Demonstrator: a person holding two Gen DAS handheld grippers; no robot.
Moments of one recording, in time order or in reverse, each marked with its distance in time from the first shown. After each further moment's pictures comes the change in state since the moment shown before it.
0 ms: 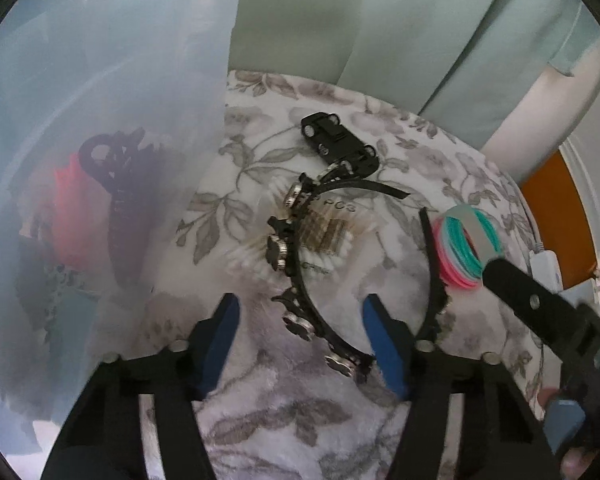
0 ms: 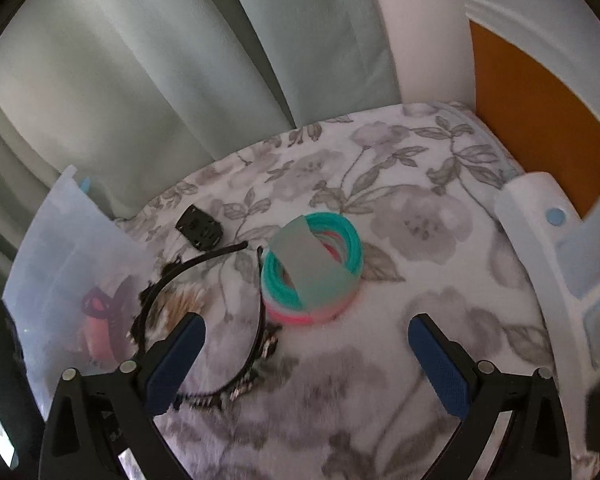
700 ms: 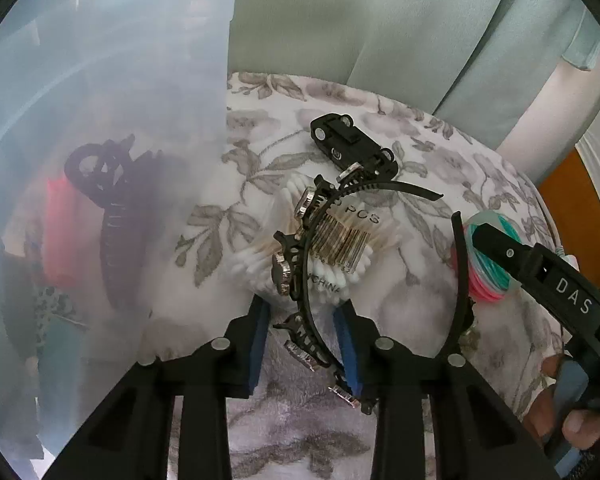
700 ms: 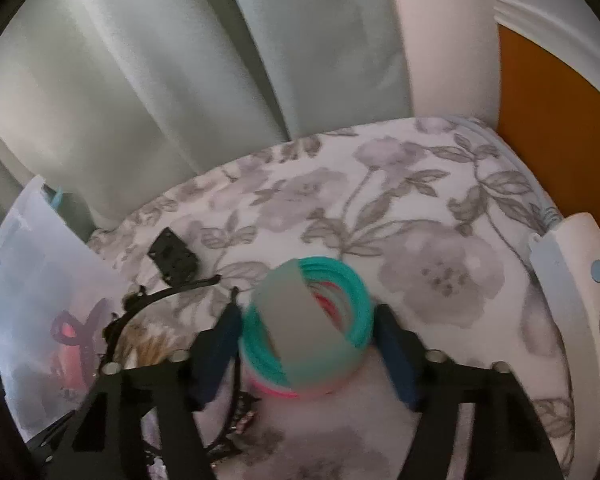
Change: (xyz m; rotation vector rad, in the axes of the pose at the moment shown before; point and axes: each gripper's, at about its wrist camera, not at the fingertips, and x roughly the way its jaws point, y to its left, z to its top) left arm 0.020 -0.001 0.009 0.012 -0.022 0.034; right arm 0.033 0.002 0.019 -0.042 -0.047 -0.020
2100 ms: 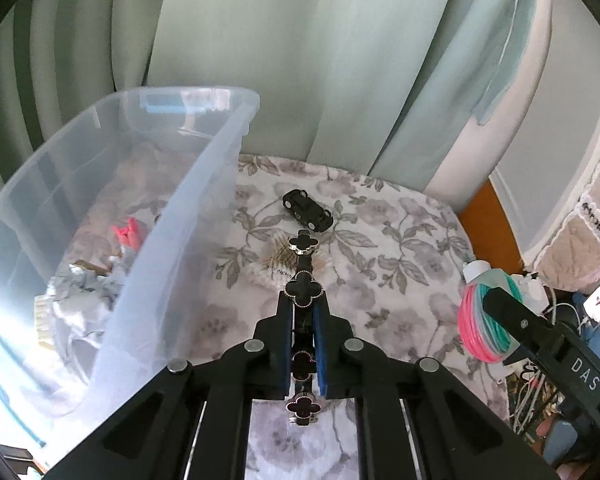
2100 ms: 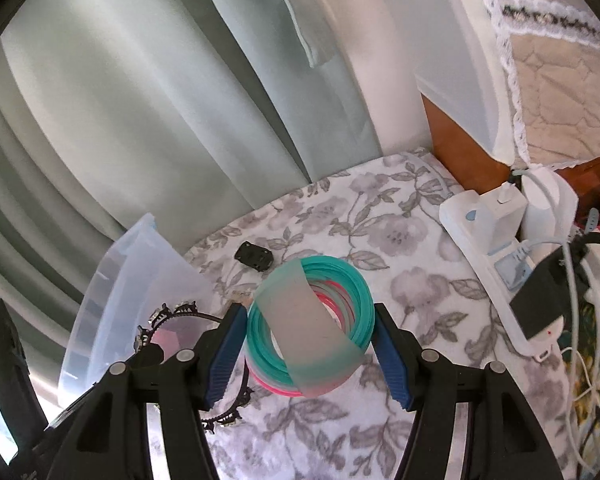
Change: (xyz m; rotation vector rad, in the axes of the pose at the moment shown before) left arm -0.144 0.005 -0.017 0.048 -0.161 -0.089; right arm -0.169 0.016 -0.046 0.141 -0.122 0.063
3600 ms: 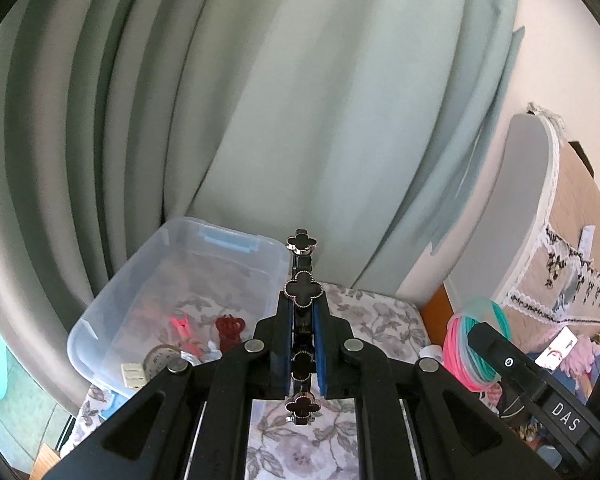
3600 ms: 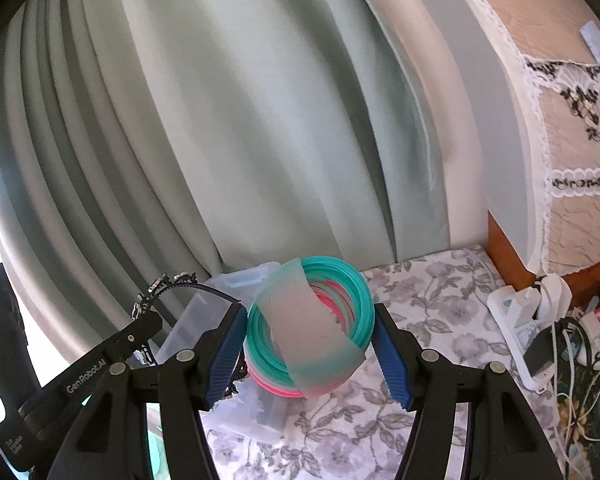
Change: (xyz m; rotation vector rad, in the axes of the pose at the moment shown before) left arm -0.155 0.053 0.037 -0.053 -0.326 -0.068; right arm -0.119 0.120 0.004 -0.184 -0.212 0.125
